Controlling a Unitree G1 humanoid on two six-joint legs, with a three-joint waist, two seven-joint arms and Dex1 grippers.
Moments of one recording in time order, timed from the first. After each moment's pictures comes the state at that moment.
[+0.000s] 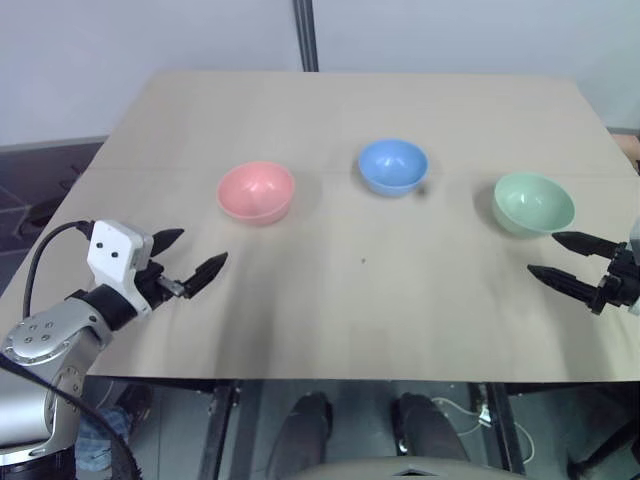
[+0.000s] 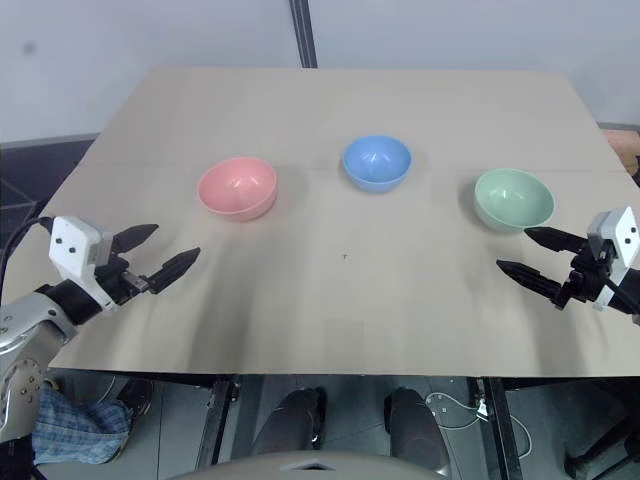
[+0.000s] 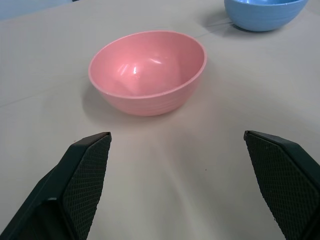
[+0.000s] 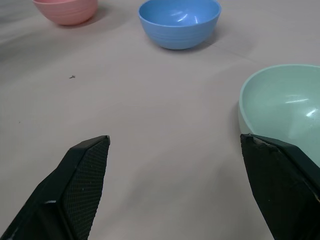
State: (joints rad) left arm 0.13 0.71 0.50 -0.40 -0.50 0.50 -0.70; right arm 0.02 -0.88 -0.45 -0.10 0.60 0.41 1.09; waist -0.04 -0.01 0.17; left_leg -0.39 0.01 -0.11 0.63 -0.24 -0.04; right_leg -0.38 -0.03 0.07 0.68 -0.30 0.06
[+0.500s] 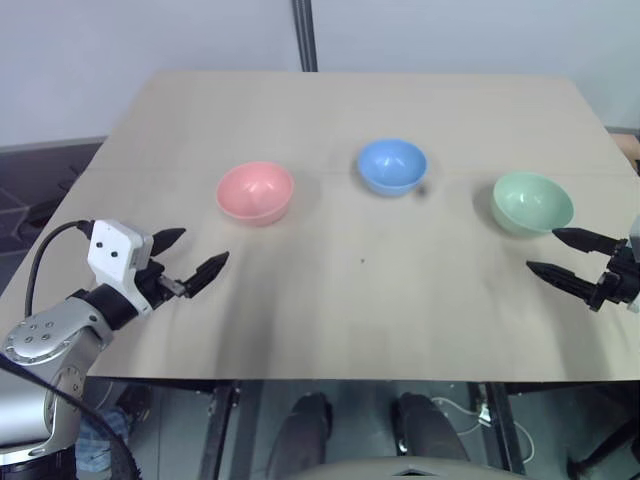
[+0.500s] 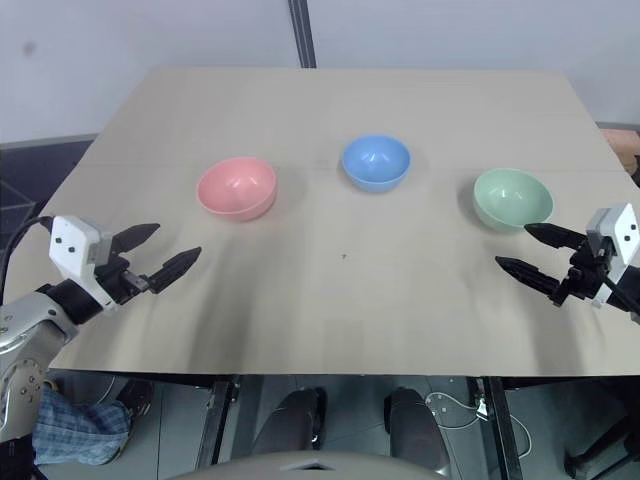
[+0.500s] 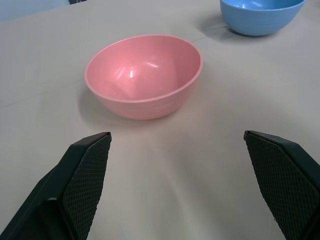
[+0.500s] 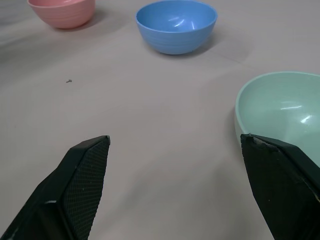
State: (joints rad) left arm 0.12 0.71 0.50 -0.40 -0.51 0.49 -0.70; right arm 0.01 -0.88 -0.45 -0.13 0.61 0.42 1.06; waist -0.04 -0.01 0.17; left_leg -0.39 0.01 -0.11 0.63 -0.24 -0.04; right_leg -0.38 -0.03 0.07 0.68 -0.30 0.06
